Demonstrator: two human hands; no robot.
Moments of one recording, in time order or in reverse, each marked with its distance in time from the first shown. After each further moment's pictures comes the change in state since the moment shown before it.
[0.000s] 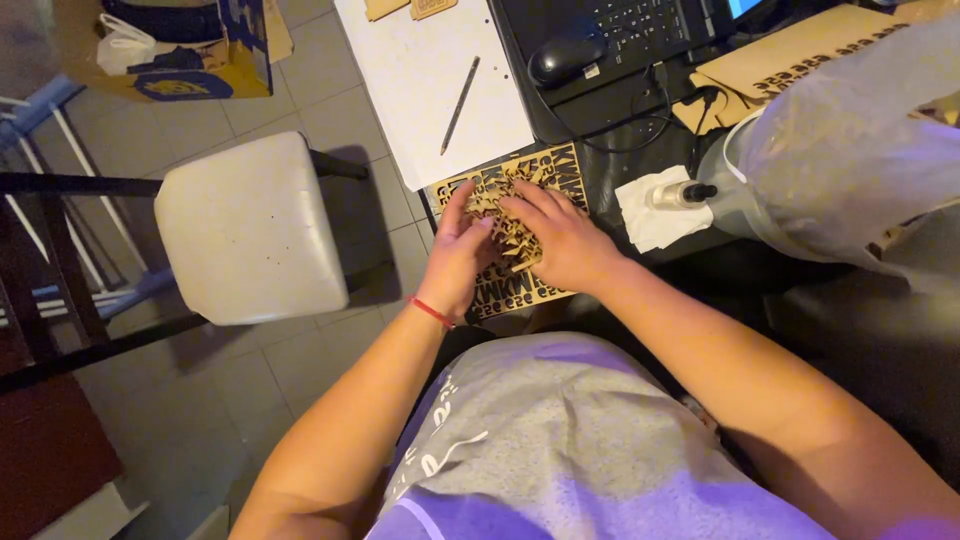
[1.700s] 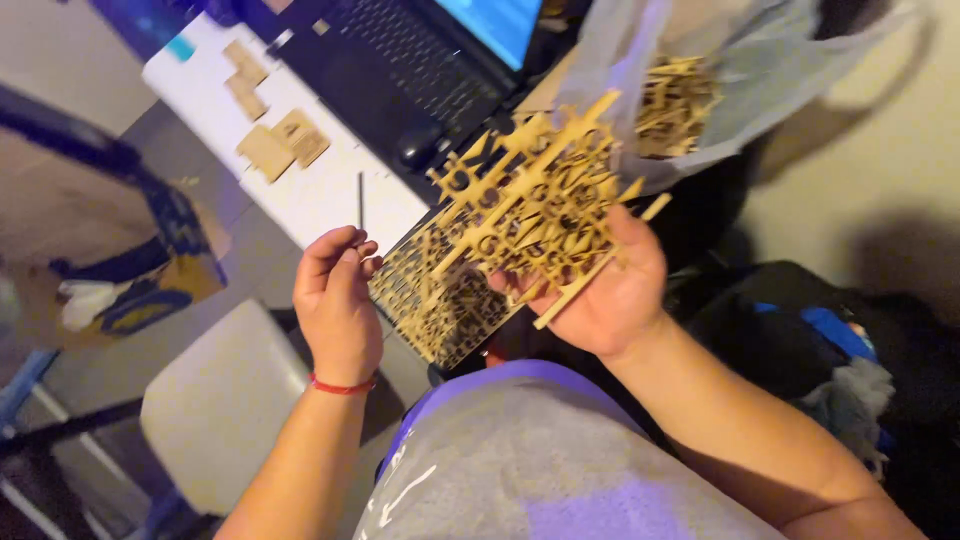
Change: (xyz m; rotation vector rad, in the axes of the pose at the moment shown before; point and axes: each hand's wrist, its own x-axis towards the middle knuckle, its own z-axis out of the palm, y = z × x) left_hand -0.019 0.073 -0.011 -0.154 -0.095 0.546; right_hand -0.118 -0.121 -0.094 2.139 0.809 -0.093
